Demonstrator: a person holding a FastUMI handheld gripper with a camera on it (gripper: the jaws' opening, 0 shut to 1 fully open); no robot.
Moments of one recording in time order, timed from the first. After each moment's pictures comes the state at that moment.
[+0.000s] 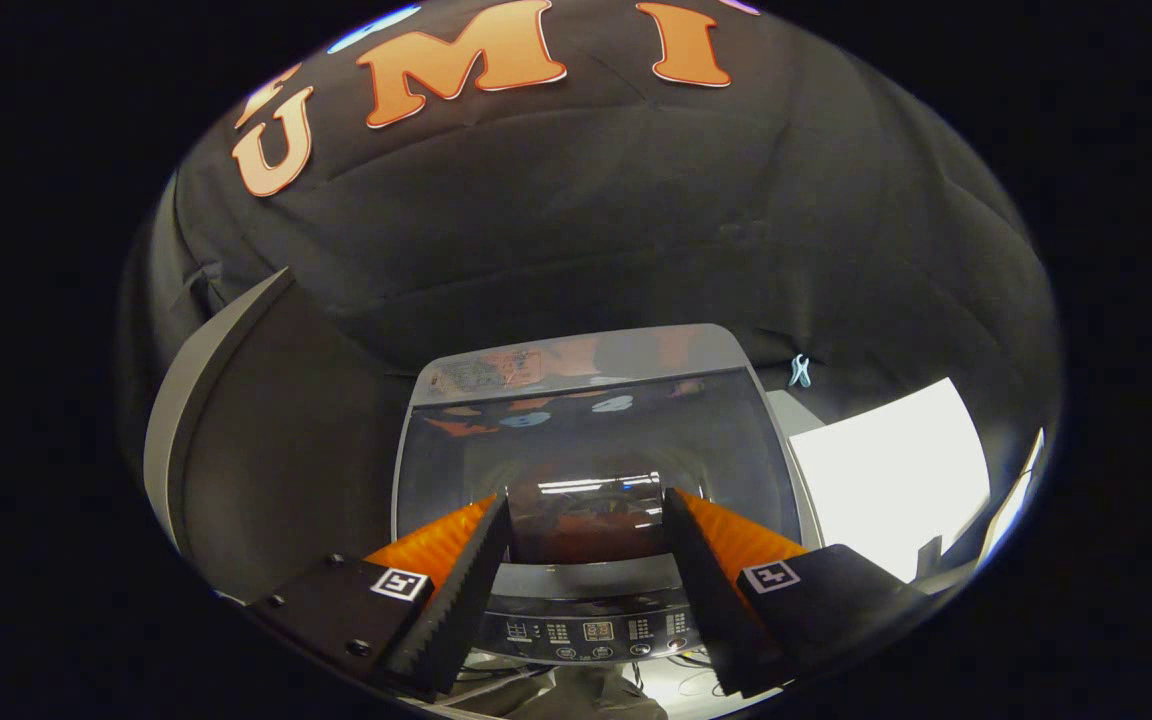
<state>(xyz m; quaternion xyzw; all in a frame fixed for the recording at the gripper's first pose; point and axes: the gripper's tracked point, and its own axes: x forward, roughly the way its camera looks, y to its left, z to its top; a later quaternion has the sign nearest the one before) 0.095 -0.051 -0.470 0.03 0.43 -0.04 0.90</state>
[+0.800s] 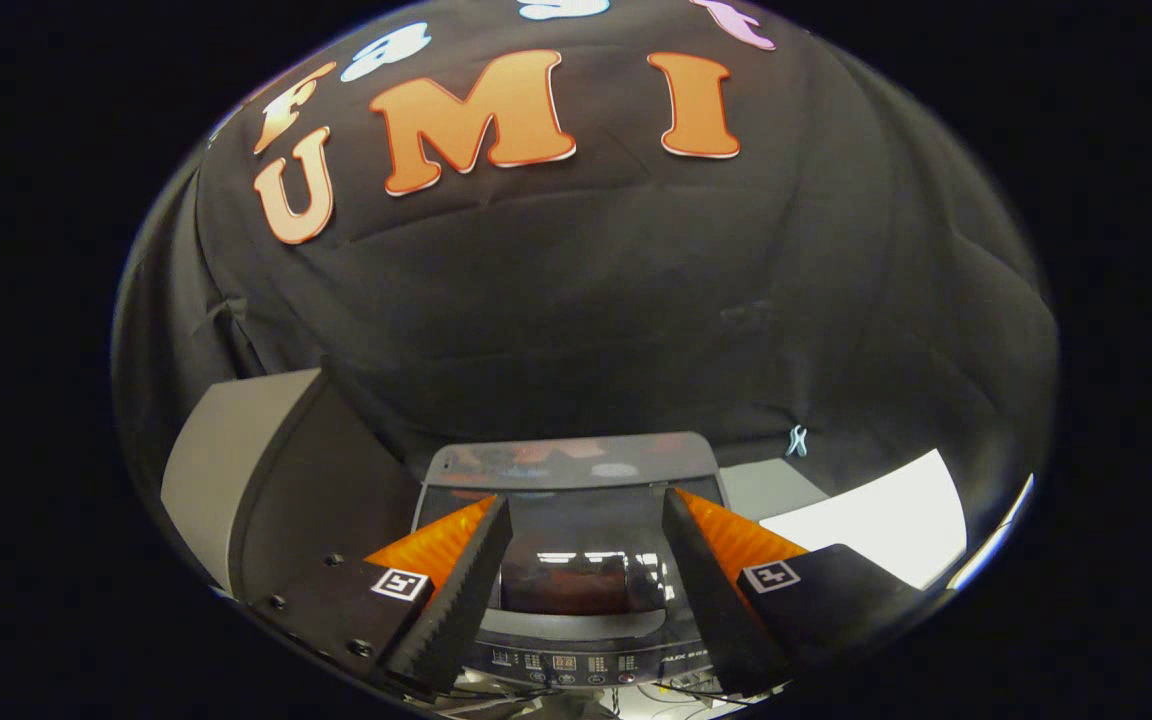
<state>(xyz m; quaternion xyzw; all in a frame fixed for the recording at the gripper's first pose) 0.142 -0.077 -0.348 0.01 0.33 -0.01 0.94</state>
